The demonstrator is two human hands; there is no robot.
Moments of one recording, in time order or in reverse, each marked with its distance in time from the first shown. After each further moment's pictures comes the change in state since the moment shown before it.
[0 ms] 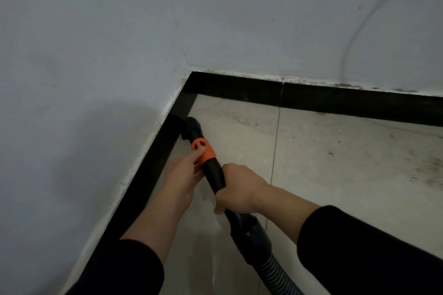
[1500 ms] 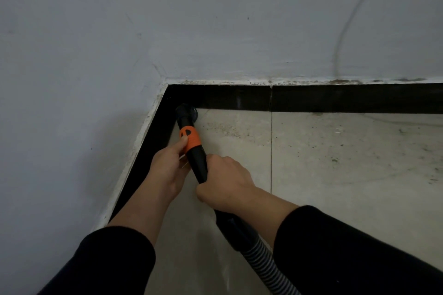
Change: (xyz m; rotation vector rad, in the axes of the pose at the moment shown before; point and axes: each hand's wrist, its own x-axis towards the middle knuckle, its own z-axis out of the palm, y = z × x) left_hand 0.063 0.040 0.045 0.057 -0.086 0.048; right_hand 0.042 -0.008 -0.038 0.061 0.232 -0.089
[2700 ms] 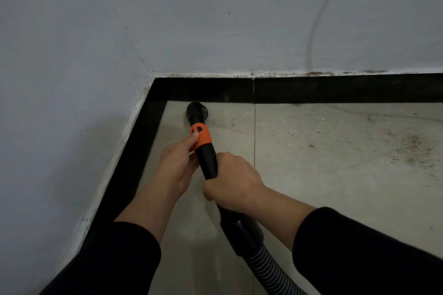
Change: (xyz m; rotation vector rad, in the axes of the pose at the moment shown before) left_hand -0.032 -0.025 0.022 0.089 -0.061 -0.015; right_hand -0.042 0.022 0.000 0.083 0.056 0.137
